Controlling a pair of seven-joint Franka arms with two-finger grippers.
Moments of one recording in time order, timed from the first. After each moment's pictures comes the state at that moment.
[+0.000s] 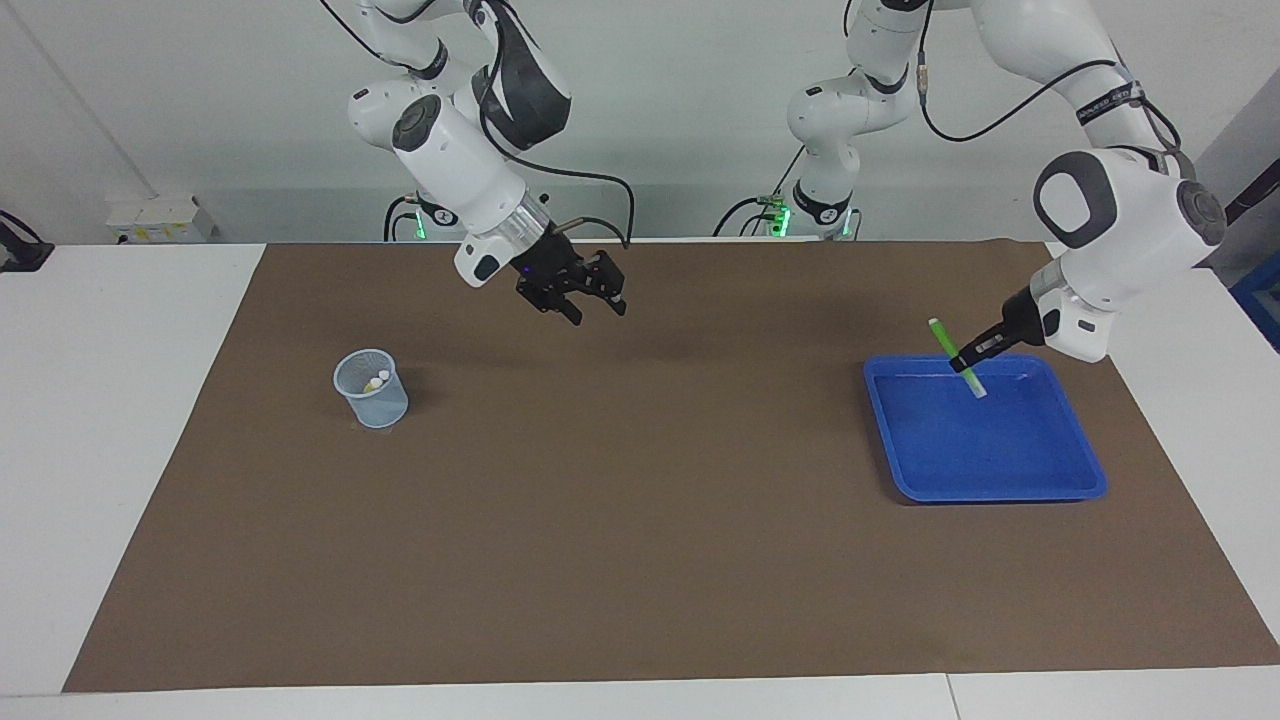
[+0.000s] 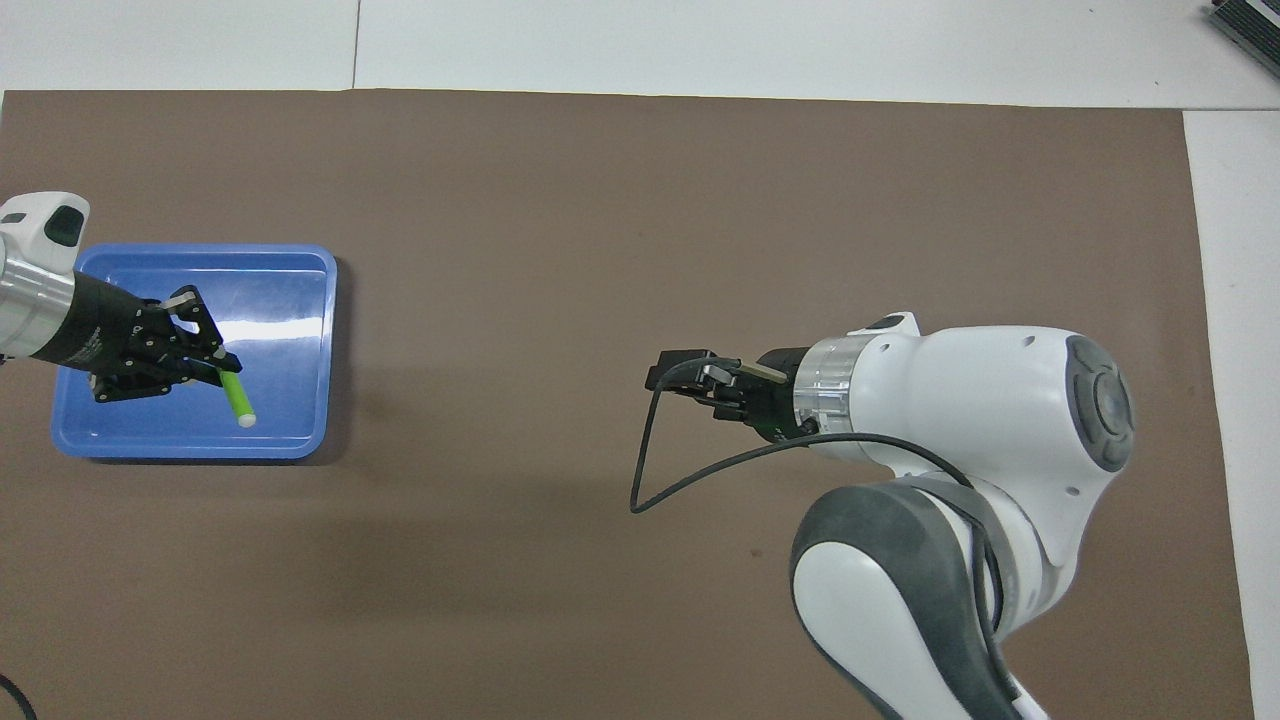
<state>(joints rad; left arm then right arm) 0.16 0.06 -0.12 -1.85 -0.33 1.72 -0.59 0.54 -0.05 -0.07 -2.05 0.64 2.31 0.45</state>
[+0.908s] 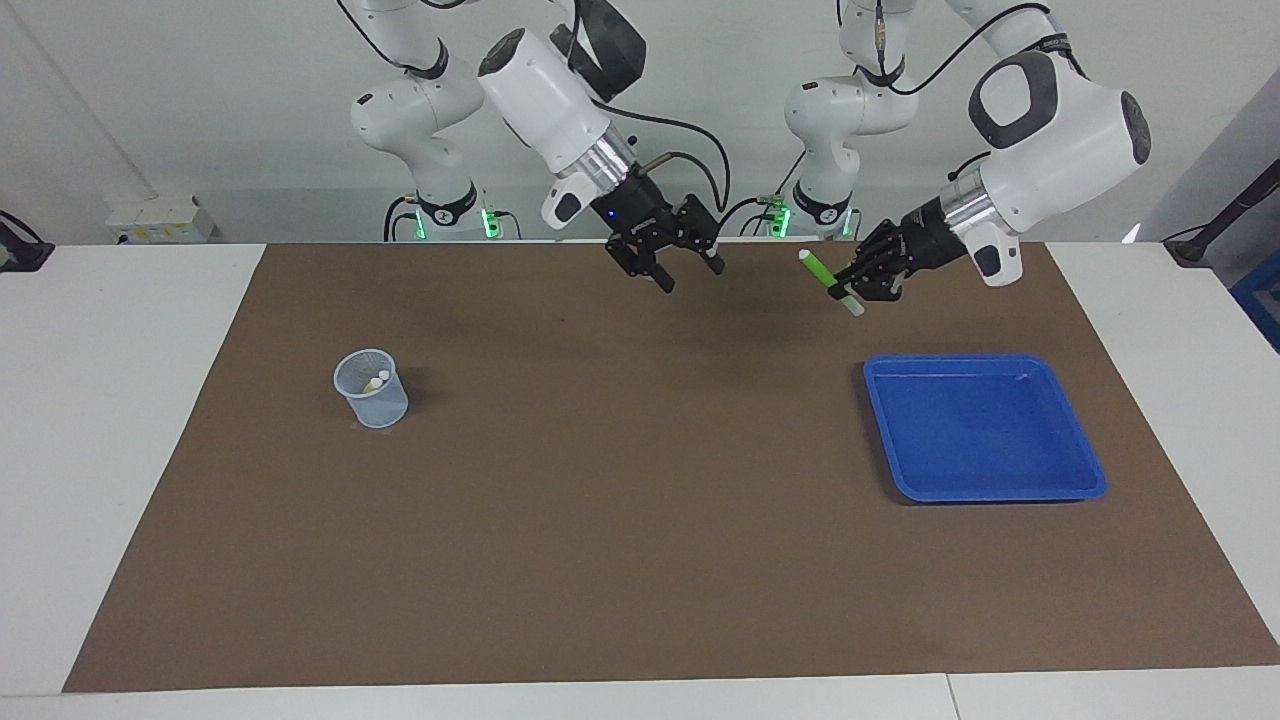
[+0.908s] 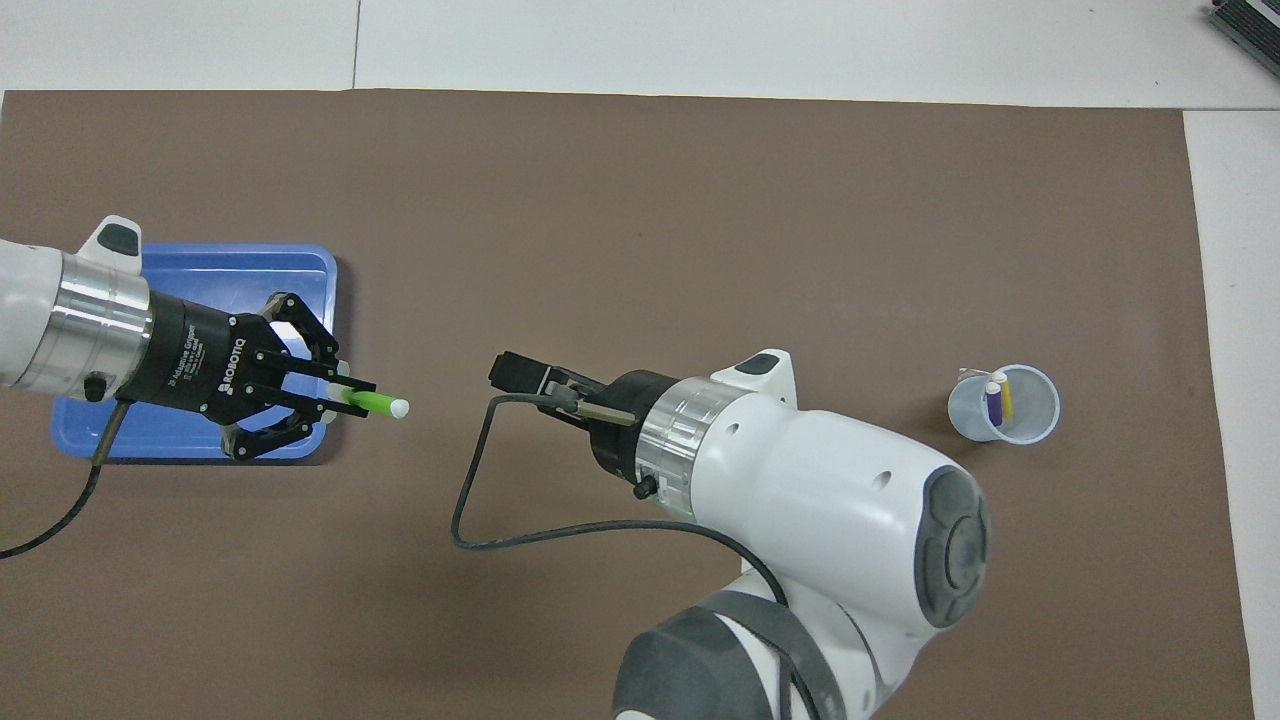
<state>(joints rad) 0.03 -0.08 -0.12 -1.91 -0.69 1.65 -1.23 0.75 0.00 -0.04 -1.97 0.65 2.64 0.62</state>
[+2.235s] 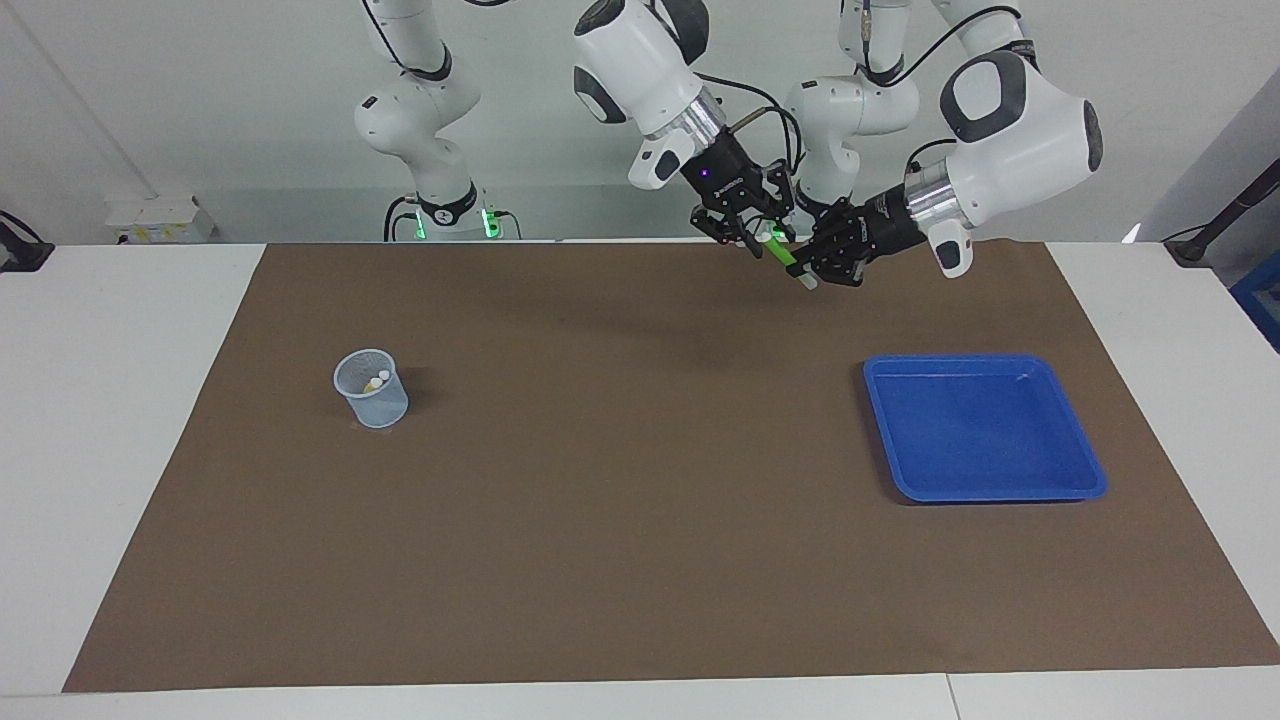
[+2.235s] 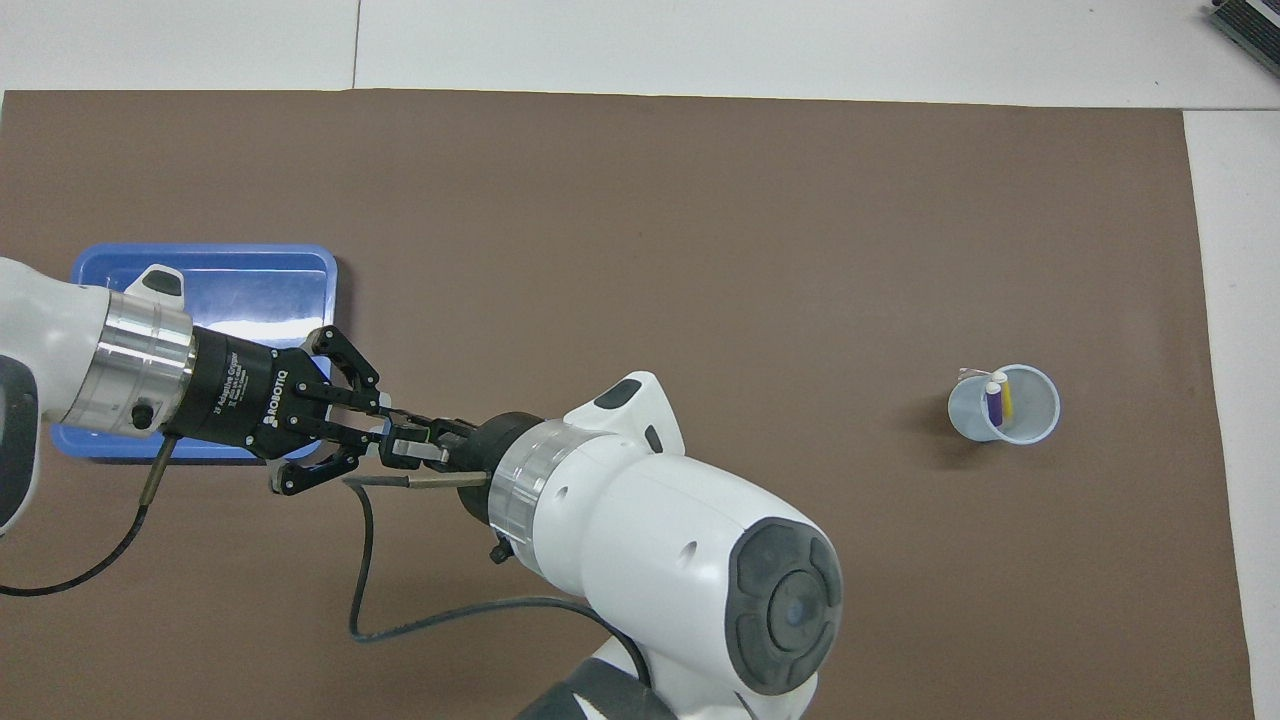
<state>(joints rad) 0.00 -0.12 -0.12 -1.99 -0.78 1.66 -1.37 0.85 0.09 -0.05 -1.81 0.48 2.56 0.70</state>
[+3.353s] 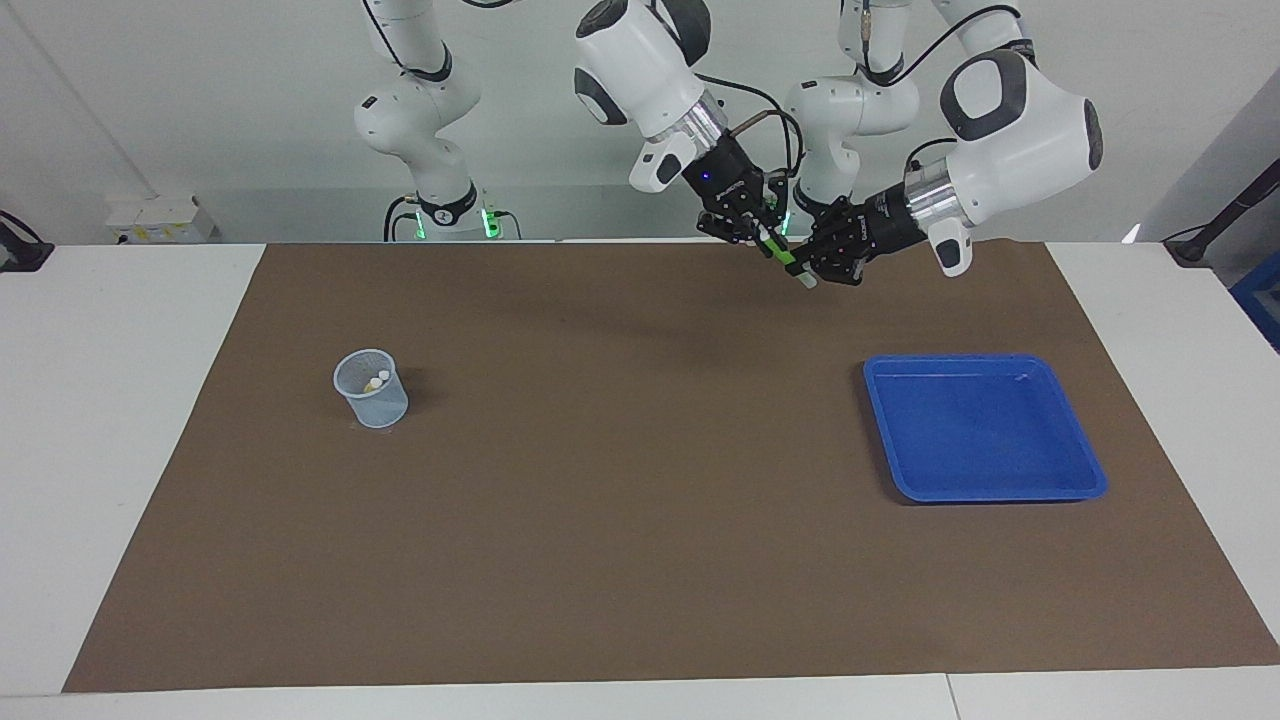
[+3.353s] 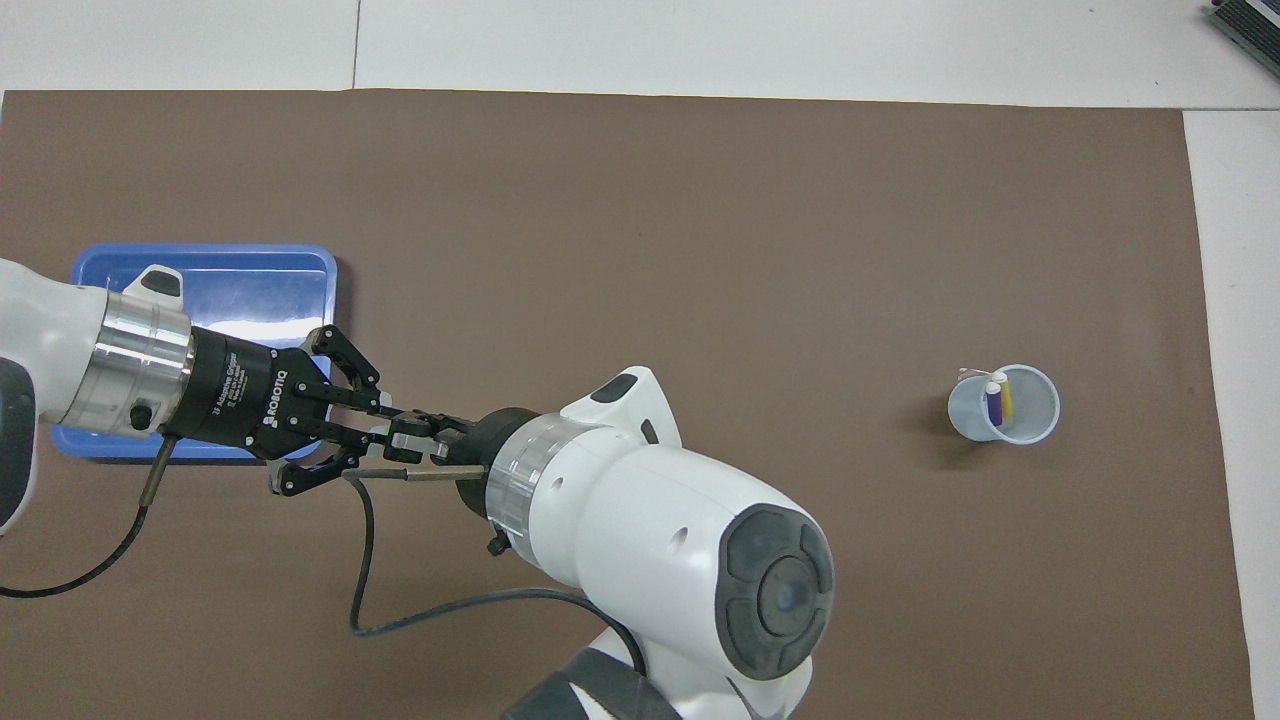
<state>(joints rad) -0.01 -0.13 -0.12 -2.00 -0.78 1.65 -1.37 0.85 0.10 -0.05 -1.81 0.48 2.55 0.70</state>
